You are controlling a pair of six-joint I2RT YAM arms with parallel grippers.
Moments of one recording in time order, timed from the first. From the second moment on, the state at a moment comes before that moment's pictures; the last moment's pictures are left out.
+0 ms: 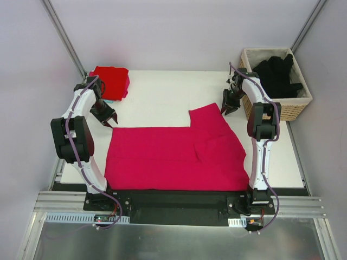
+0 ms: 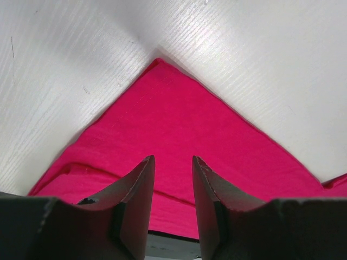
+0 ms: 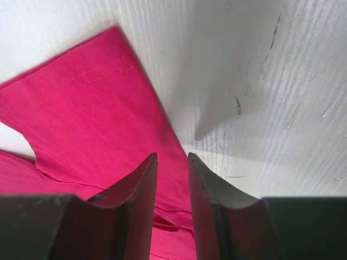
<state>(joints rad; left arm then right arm) 0.12 1.83 1.48 -1.08 0.10 -0.68 0.06 2.41 2.15 -1.15 -0.28 0.13</state>
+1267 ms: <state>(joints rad) 0.12 1.83 1.48 -1.08 0.11 -0.68 0.08 2.44 2.14 -1.15 -0.27 0.10</state>
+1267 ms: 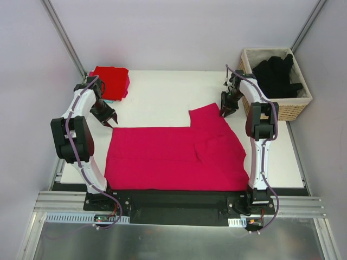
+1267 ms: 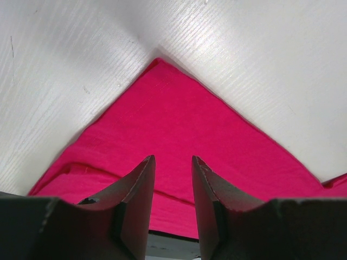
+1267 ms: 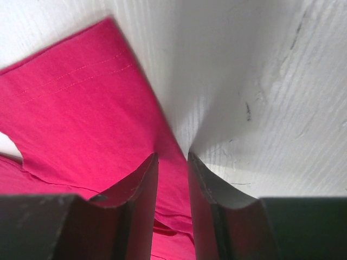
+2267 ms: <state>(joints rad) 0.12 1.97 1.52 -1.15 0.09 -0.70 0.11 2.44 2.14 -1.20 -0.25 0.10</state>
